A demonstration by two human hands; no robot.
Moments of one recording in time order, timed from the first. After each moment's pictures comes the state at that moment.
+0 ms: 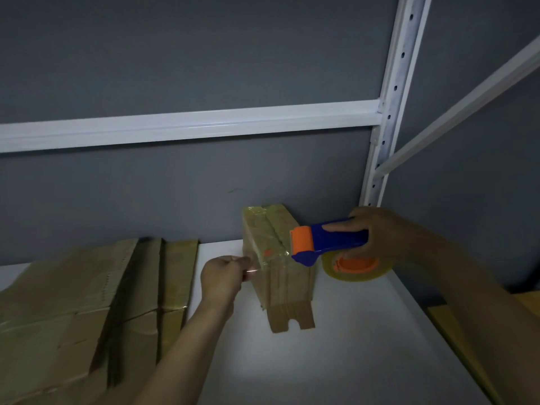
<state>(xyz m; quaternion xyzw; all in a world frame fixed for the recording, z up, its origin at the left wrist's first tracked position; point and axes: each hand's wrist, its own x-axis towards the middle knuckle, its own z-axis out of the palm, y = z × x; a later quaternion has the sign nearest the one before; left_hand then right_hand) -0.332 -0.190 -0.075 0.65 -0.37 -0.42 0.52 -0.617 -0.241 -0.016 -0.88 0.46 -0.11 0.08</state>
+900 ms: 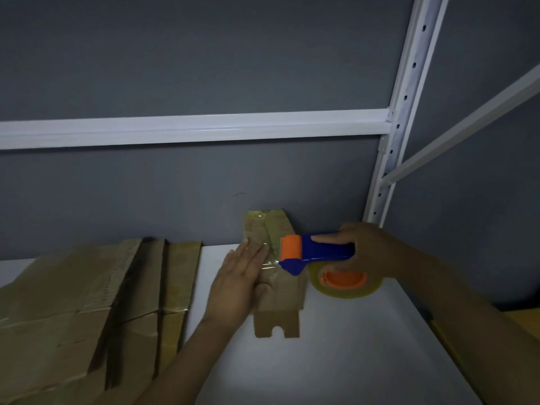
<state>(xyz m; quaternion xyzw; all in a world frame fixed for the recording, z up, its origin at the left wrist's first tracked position) -0.308 -0.219 -0.139 0.52 -0.79 0.07 0.31 -0.587 -0.240 -0.026 -0.86 0.47 -0.13 0.17</state>
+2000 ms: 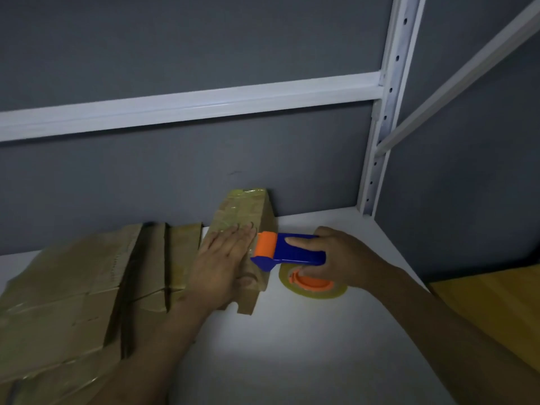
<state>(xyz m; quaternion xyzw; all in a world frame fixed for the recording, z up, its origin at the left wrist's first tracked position) -0.276 -0.202 -0.126 0.47 -0.84 0.19 0.21 -0.547 -0.195 -0.078 -0.84 0.48 -0.15 0.18</state>
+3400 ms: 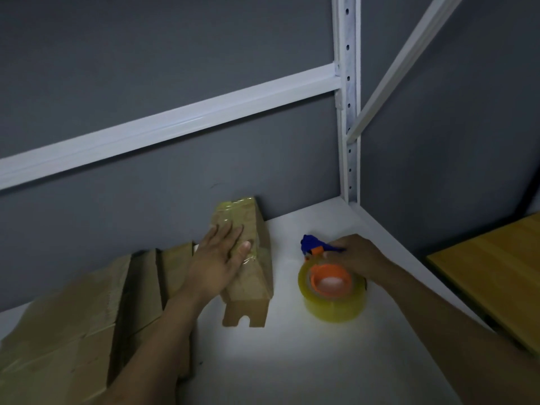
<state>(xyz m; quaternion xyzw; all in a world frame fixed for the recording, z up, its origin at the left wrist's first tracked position) -0.294 -0.215 -0.085 0.60 -0.79 -0.04 0.12 -0.582 -0.195 -0.124 -0.59 0.67 -0.28 0.35</state>
